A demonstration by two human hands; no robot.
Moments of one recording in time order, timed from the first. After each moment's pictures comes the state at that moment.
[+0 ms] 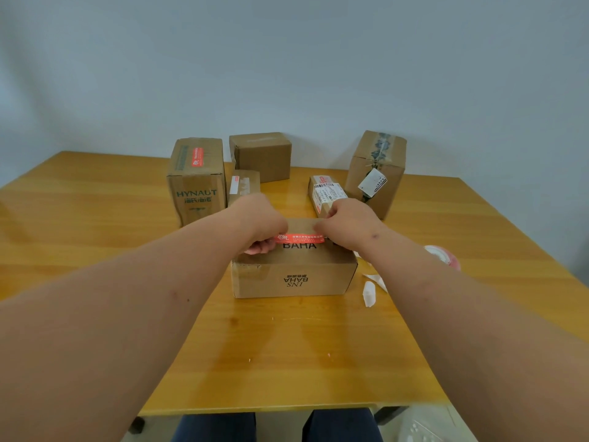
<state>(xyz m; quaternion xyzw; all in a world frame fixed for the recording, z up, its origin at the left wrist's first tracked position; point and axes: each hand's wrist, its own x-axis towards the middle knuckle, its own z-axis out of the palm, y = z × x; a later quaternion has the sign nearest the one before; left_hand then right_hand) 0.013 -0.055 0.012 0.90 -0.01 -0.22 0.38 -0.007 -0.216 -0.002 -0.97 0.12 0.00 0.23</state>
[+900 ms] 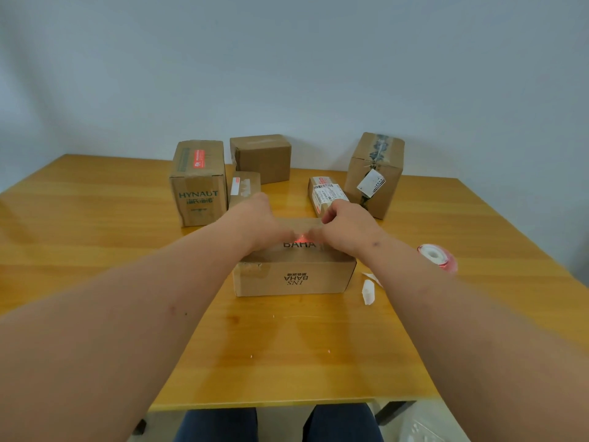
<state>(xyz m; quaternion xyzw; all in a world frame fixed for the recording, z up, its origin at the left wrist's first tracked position) 0.010 -0.048 0.000 0.96 -0.09 -0.08 0.25 -0.023 -0.213 -0.004 -0.96 0.10 -0.02 0.27</state>
